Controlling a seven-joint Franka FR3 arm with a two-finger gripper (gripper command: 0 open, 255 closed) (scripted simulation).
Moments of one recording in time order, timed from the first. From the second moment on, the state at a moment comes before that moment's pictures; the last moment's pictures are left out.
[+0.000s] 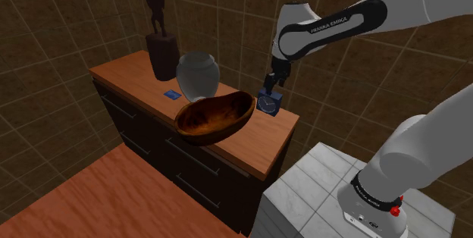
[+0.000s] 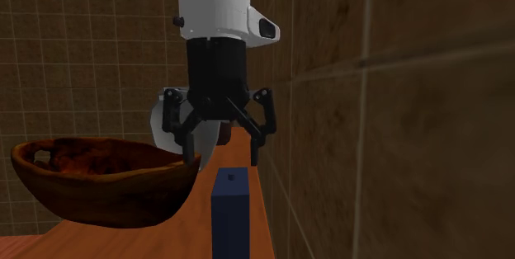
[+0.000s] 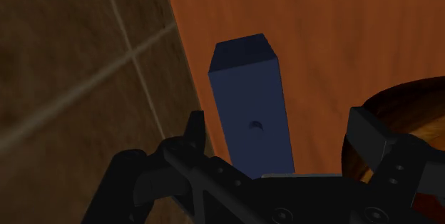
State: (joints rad) arm 0.00 -0.23 0.00 -2.40 -0.01 2.20 -0.10
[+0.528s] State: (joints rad) arm 0.00 -0.14 0.01 -2.41 -0.01 2.33 -0.11
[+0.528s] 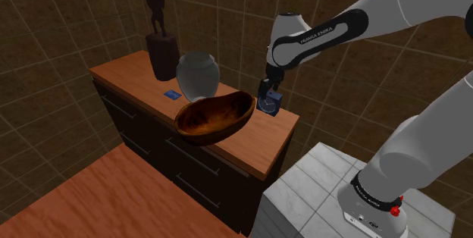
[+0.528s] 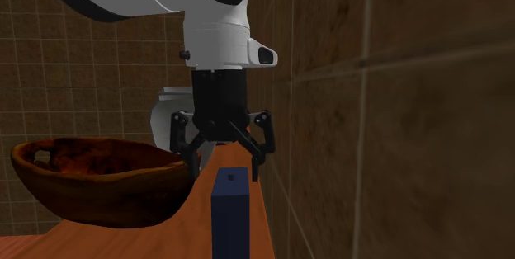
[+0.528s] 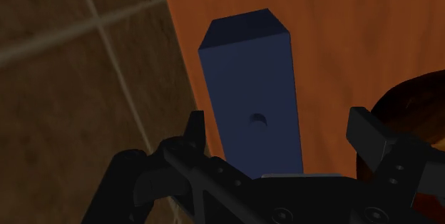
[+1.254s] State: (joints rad) arm -0.01 -0.11 0.02 -2.42 -0.01 2.36 -0.11
